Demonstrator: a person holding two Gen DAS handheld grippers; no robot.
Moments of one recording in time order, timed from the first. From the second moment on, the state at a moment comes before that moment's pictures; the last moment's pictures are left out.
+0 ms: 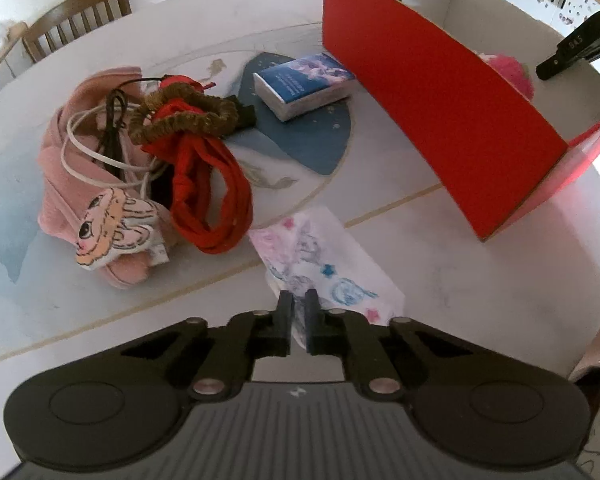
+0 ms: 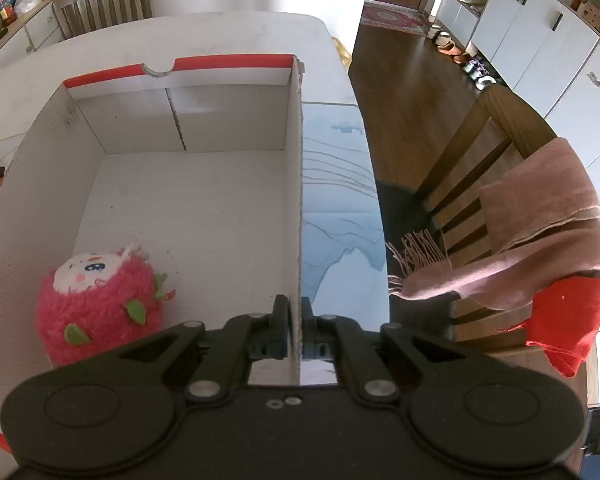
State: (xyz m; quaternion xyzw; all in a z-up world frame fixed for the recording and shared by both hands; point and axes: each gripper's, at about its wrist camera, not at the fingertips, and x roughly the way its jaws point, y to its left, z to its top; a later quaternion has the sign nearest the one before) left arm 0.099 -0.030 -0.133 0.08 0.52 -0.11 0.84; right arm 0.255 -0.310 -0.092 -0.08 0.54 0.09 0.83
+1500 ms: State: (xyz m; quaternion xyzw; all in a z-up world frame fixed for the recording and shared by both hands) left arm 0.242 -0.198 -0.017 0.16 0.41 -0.28 0.86; right arm 0.253 -0.309 -0.089 -0.09 0.54 0.10 0.83
